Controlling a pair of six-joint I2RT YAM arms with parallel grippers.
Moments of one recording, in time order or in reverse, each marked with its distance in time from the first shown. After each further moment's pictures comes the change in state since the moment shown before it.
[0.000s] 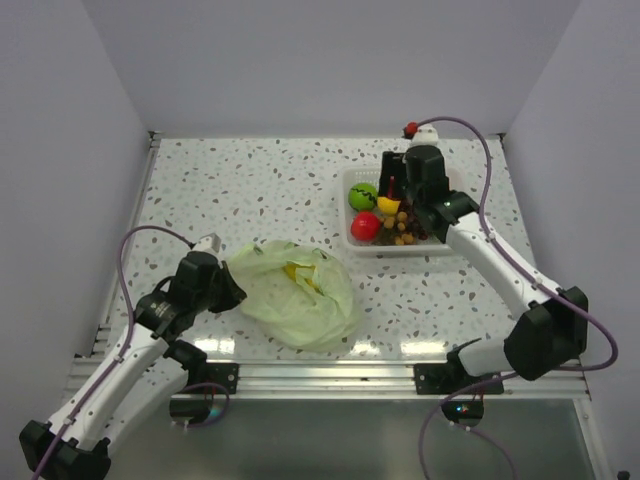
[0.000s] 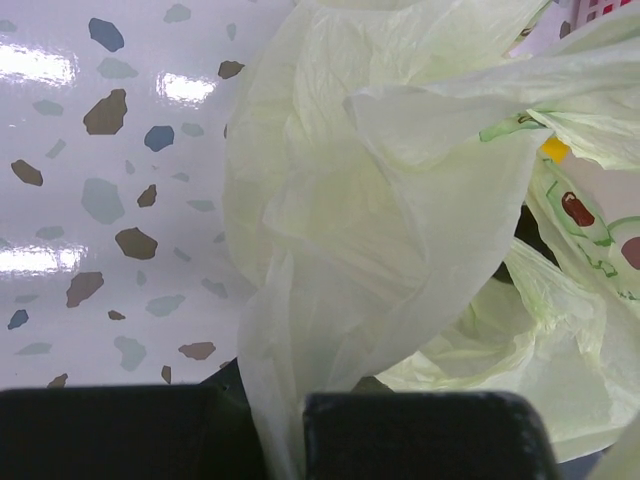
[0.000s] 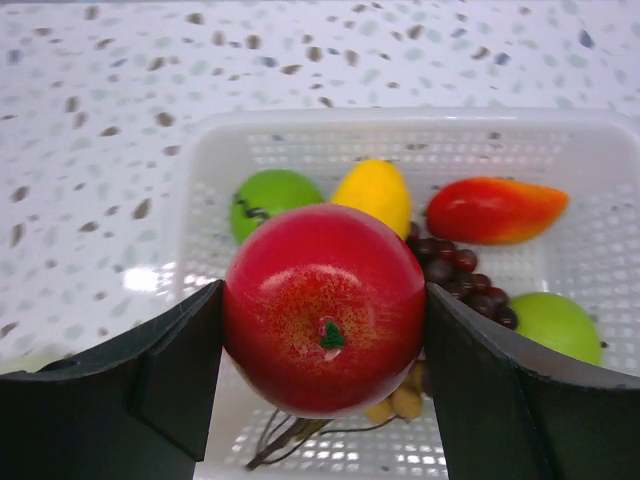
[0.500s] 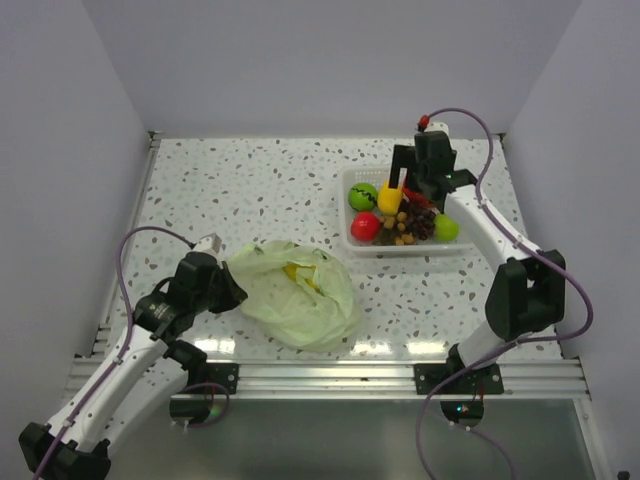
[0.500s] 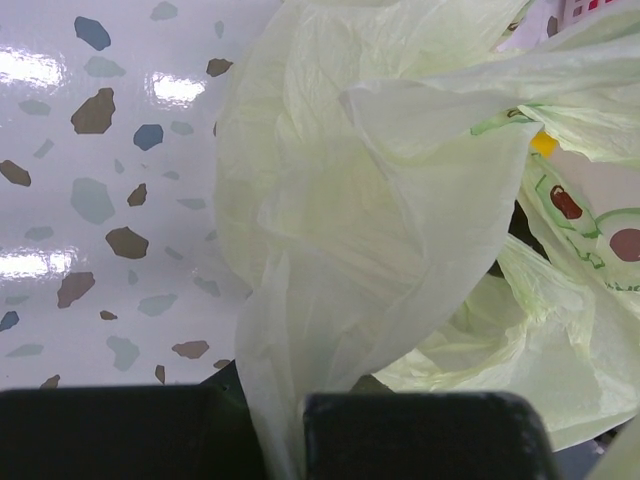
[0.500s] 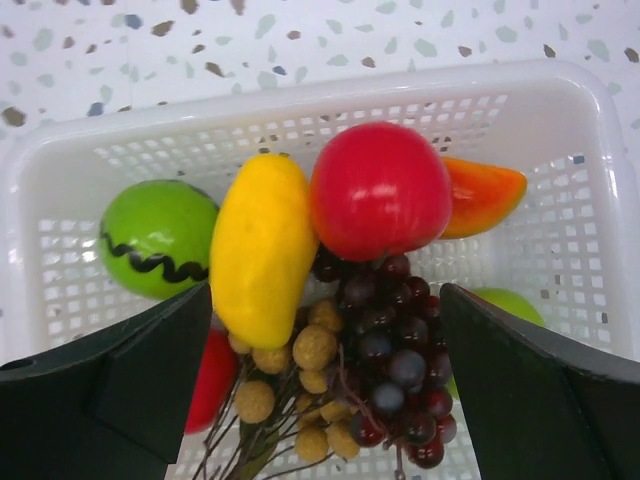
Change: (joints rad) left arm 0.000 -0.015 0.000 0.001 0.018 0.003; right arm -0.227 0.264 0.141 -0.103 -0.028 0.025
